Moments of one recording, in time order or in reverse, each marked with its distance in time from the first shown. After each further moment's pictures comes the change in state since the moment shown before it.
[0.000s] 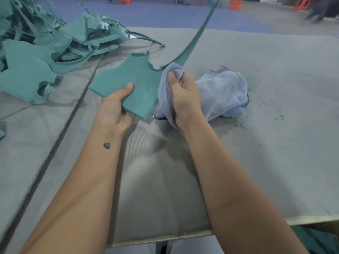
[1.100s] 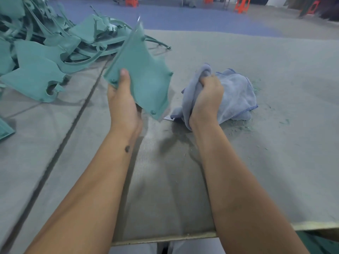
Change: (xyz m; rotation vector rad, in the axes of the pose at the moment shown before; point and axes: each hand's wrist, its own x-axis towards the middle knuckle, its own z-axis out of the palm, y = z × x) left_hand -0.006 -0.010 0.009 0.102 0.061 0.382; right_hand -0.002 -0.022 -0.015 0.107 0.337 0.041
